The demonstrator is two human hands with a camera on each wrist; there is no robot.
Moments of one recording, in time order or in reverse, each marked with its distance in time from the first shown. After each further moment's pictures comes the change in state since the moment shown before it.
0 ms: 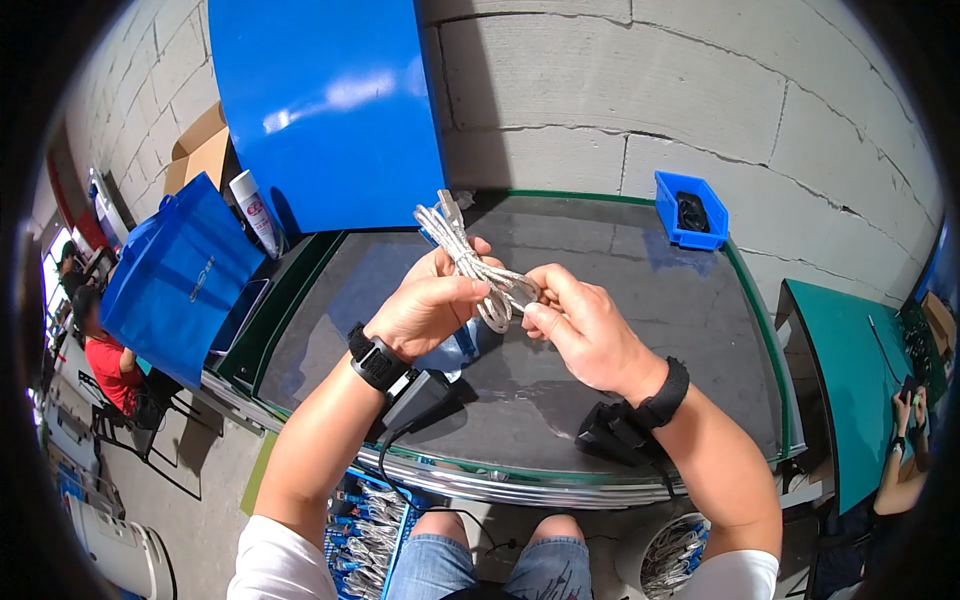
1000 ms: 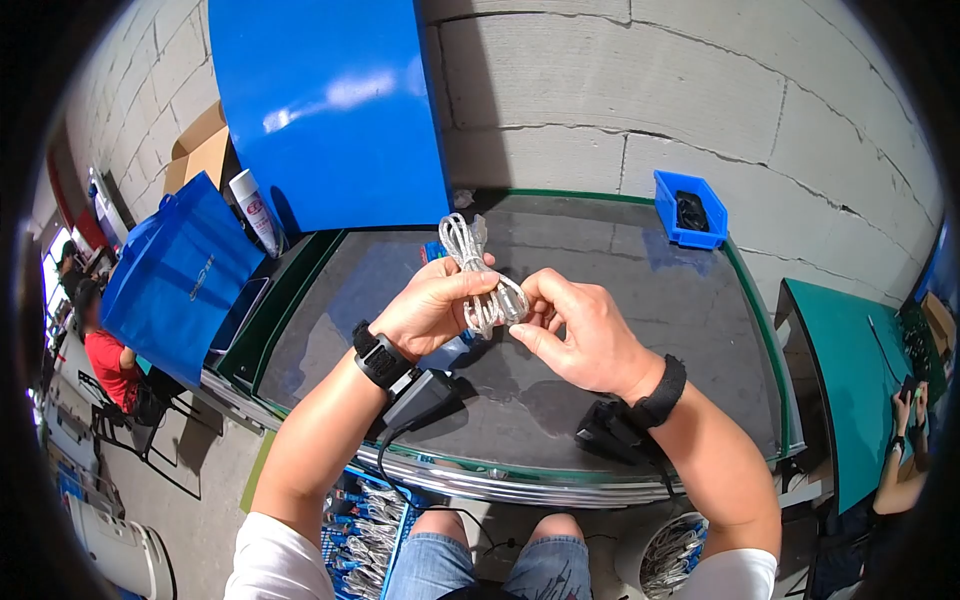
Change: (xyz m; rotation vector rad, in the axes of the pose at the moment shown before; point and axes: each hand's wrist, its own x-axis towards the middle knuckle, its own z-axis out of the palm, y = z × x) left_hand 0.005 -0.008 -0.006 -0.020 0.035 -0.106; right_hand 0.001 -0.004 0.001 -0.279 0.004 -0.185
